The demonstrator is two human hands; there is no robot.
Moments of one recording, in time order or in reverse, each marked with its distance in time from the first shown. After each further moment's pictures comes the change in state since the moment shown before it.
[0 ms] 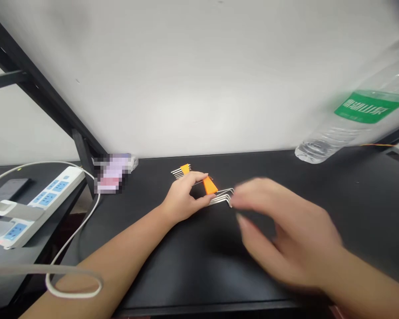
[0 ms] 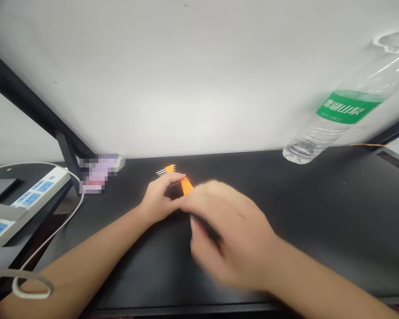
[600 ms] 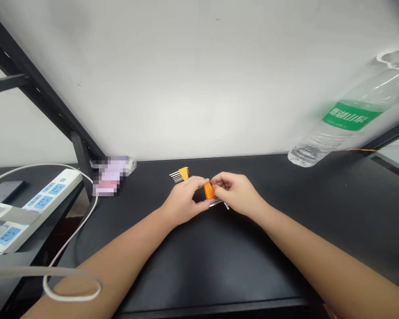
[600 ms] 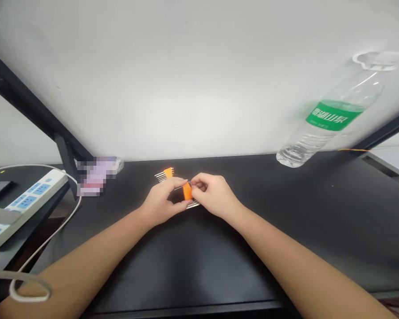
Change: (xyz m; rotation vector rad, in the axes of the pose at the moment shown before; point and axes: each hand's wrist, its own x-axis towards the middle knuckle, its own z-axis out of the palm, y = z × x) left_hand 0.000 0.000 0.004 -0.041 -0.124 -0.001; right_hand 0.022 0.064 0.060 0.357 -0.128 0.523
